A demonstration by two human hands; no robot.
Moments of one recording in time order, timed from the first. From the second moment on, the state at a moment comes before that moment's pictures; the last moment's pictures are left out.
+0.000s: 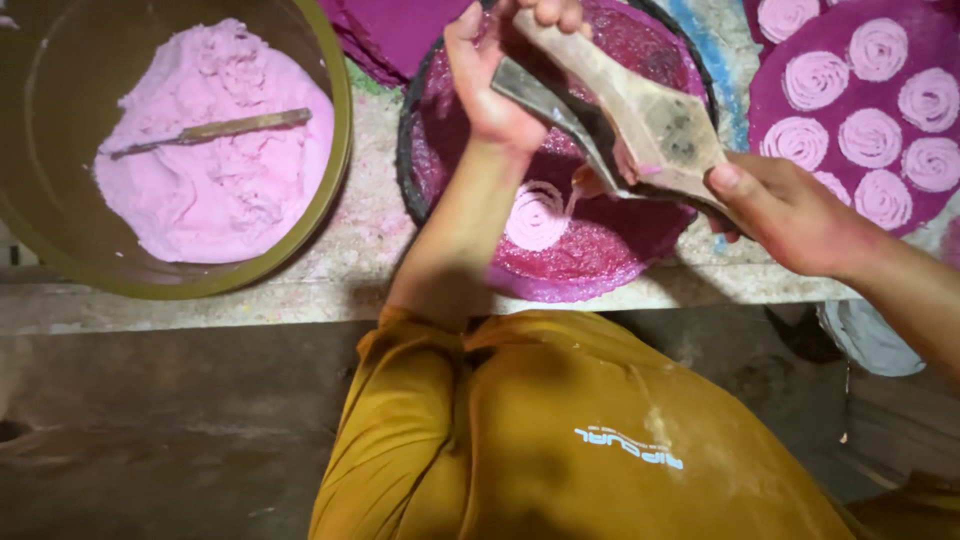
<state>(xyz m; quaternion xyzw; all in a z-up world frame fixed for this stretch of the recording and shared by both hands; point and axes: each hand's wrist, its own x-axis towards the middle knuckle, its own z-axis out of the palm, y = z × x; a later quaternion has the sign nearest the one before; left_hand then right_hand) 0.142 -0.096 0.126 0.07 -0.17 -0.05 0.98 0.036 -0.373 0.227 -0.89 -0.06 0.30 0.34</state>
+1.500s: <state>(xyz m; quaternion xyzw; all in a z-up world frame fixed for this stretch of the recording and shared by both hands) 0.032 -0.051 0.079 0.93 -0.14 0.06 0.34 -0.037 -0.401 0.109 -0.65 -0.03 0.12 0.75</state>
